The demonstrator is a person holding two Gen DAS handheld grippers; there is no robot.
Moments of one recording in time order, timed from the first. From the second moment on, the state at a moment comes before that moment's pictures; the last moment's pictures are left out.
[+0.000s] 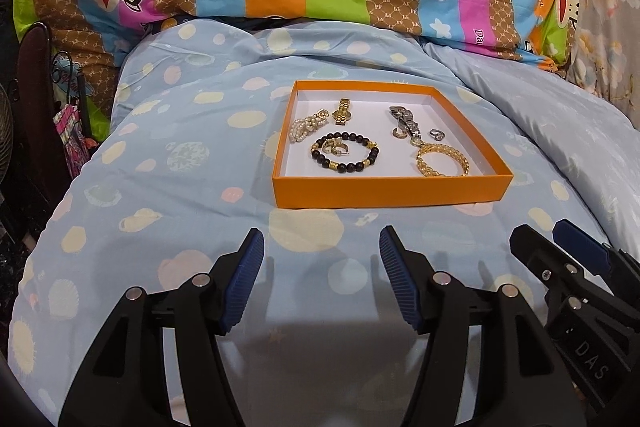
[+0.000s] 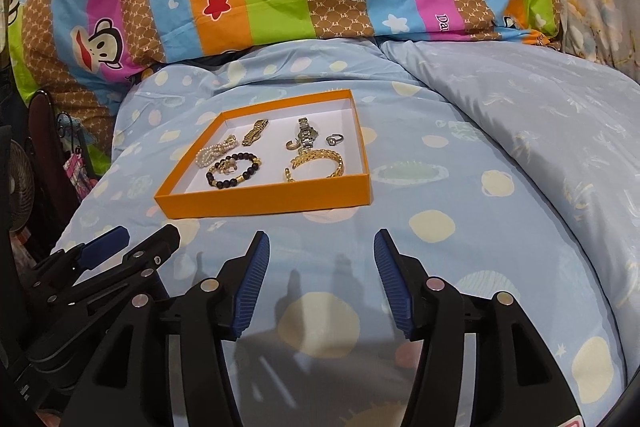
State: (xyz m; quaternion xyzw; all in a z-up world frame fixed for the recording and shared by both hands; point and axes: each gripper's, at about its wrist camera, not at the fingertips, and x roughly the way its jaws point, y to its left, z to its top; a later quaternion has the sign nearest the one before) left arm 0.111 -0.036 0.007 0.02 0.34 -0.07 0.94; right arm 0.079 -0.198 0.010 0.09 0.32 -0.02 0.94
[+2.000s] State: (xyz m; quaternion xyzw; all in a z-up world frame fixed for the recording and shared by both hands) left arm 0.096 -0.030 0.001 0.01 0.36 -0.07 0.93; right arm 0.053 -0.197 0.012 0.07 0.32 -0.09 0.94
